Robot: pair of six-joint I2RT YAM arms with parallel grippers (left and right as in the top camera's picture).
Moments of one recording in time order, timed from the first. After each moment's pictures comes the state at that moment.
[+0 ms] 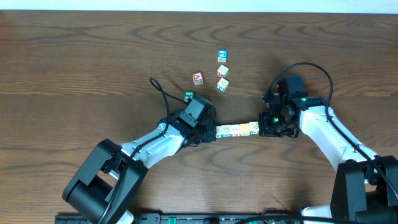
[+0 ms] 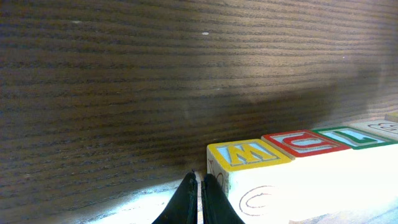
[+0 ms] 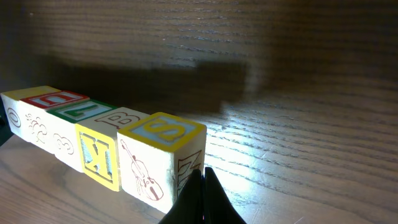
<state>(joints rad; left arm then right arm) -0.65 1.74 0.85 -0.19 0.24 -0.73 0.17 1.62 0.95 -0.76 -0.30 0.16</state>
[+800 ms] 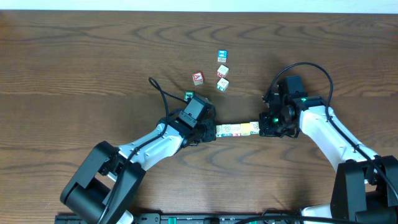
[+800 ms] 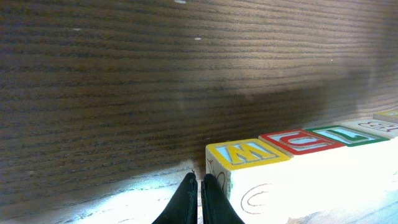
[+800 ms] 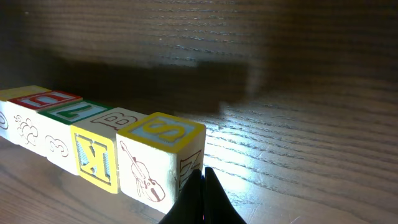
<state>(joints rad) -0.65 1.72 0.85 -0.19 0.24 -0.73 0.17 1.62 0.95 -0.76 -0.29 0.15</state>
